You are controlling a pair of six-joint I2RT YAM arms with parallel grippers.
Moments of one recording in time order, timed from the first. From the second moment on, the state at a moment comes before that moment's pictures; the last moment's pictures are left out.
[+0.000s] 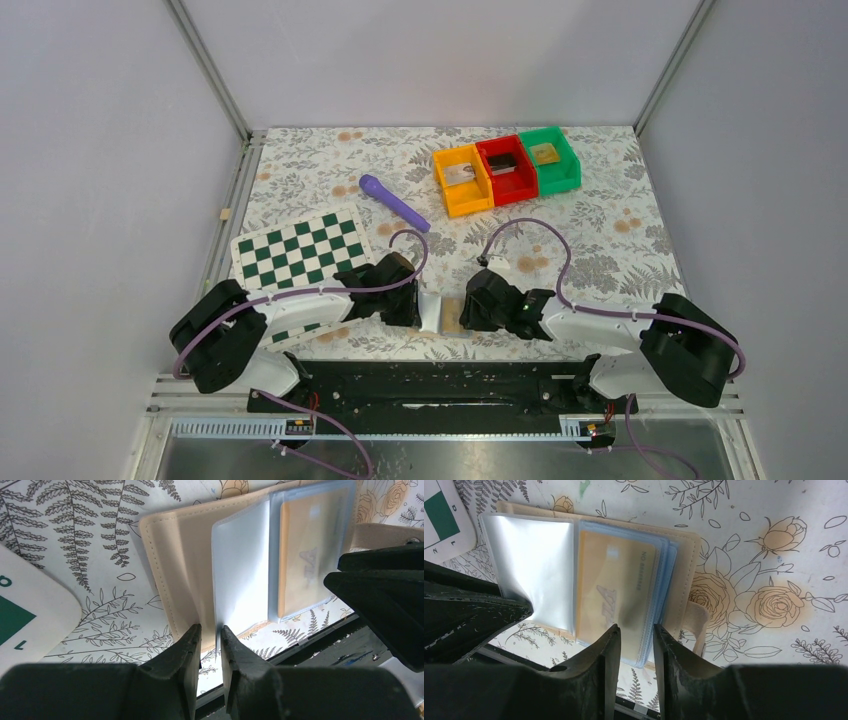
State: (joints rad) left arm -0.86 1.41 0.64 -0.26 0.12 -0.76; right arm 0.97 1.32 0.54 -0.17 0.16 0.93
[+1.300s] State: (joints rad) left arm -0.86 1.41 0.63 -0.22 0.13 -0.76; right arm 0.97 1.37 0.61 -0.20 0.15 0.92
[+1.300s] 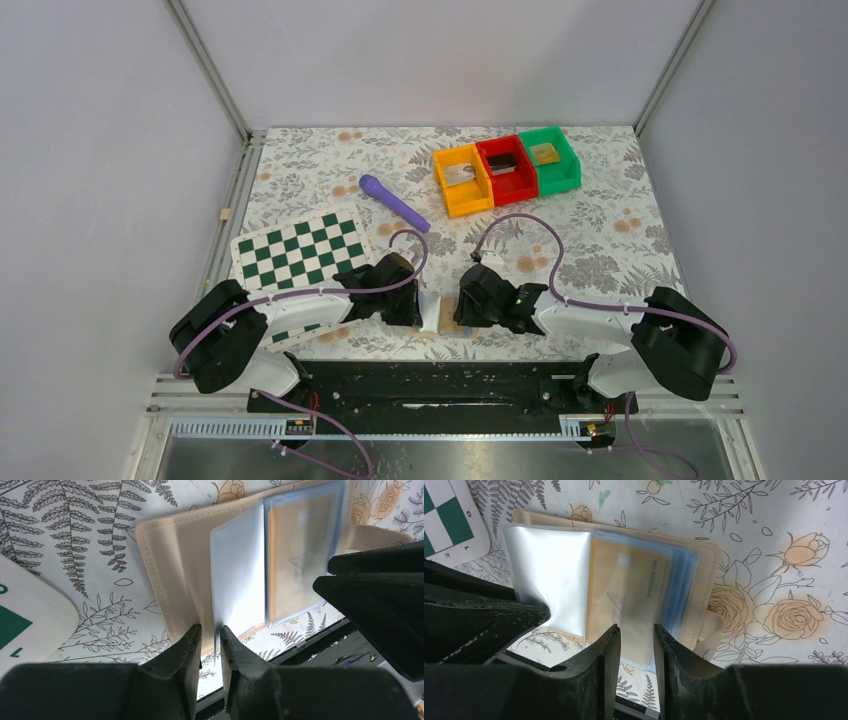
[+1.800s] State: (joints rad) left arm -0.86 1.41 0.63 -0.22 0.13 -0.76; right arm 0.97 1.35 0.57 -0.09 0.13 0.93
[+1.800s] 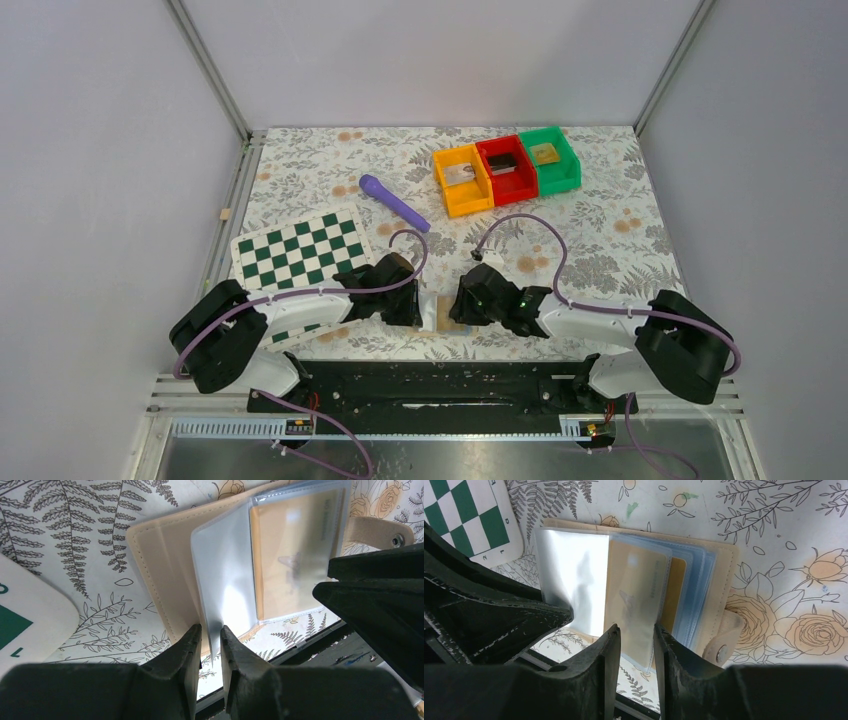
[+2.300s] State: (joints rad) left arm -0.86 1.41 0.63 -0.22 0.14 -0.76; right arm 0.97 1.32 0.57 0.04 0.03 0.95
